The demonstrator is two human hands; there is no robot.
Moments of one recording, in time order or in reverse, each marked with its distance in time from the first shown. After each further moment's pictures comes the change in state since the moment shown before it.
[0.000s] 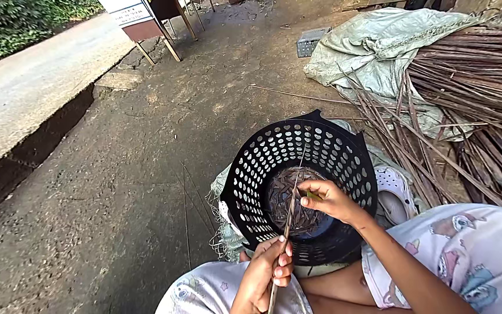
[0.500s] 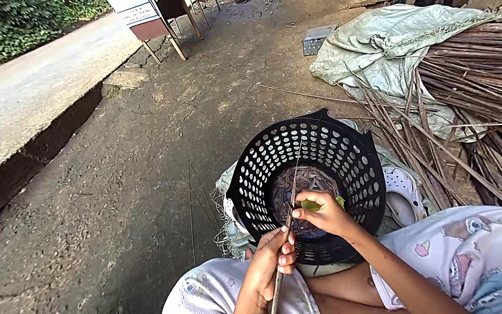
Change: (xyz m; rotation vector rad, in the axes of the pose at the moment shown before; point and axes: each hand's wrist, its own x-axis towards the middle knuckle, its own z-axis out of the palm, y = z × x) left_hand 0.006 0.006 0.001 -0.040 0.045 0.032; right_hand -0.004 0.026 0.027 -0.360 0.090 -0.290
